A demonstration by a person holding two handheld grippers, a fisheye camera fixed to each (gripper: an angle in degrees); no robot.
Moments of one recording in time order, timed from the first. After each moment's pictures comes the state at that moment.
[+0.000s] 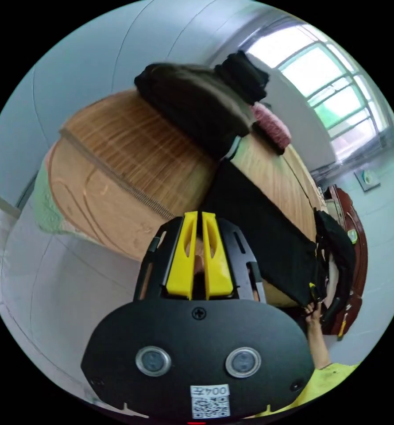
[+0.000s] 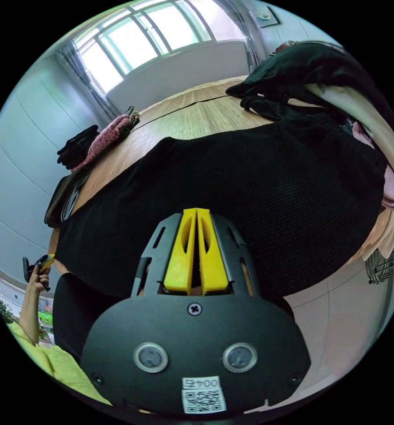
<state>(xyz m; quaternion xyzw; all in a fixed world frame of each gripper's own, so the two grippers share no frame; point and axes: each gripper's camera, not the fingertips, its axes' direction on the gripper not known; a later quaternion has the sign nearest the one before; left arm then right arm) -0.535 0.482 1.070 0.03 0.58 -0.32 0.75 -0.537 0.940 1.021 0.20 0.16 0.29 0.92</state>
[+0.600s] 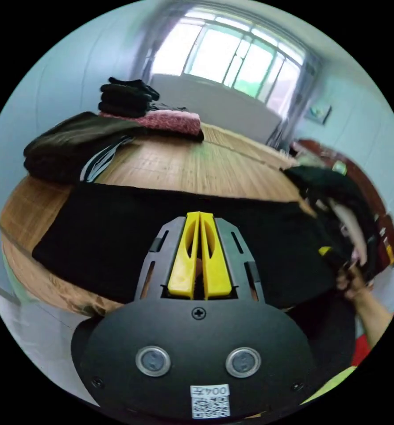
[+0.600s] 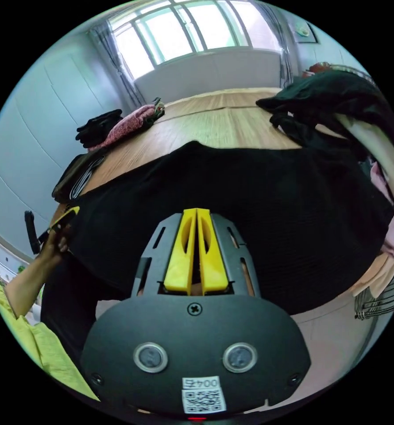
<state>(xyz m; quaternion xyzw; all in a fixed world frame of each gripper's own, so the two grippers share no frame) -0.343 0.434 0.814 0.27 0.48 -0.13 0.82 -0.558 0.876 1.031 0.18 0.16 0.20 0.95</state>
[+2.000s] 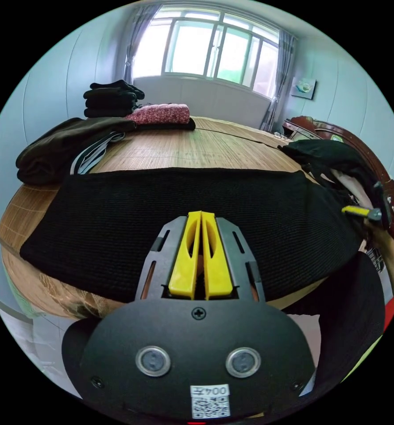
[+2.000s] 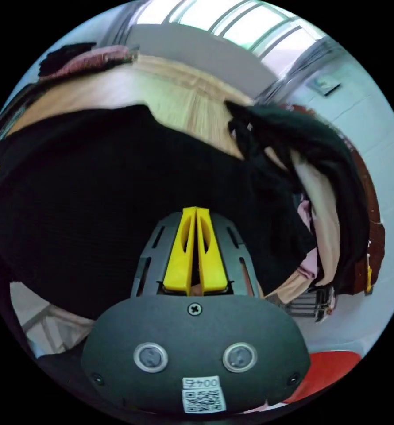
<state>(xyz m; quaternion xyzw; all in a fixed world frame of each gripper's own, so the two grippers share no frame) -0.276 0.441 0.785 0.29 0.49 -0.11 0.81 -0.546 0.889 1.018 0.00 0.45 0.15 0.88</state>
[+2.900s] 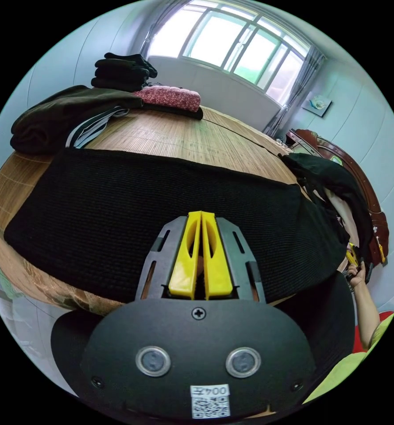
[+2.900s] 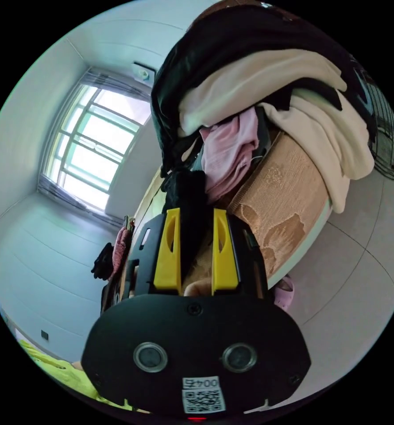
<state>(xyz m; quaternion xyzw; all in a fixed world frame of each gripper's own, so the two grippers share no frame) -0.282 0.411 0.808 0.23 0.56 -0.14 0.78 -0.374 1.374 0.841 0.46 0.03 0.47 0.75</state>
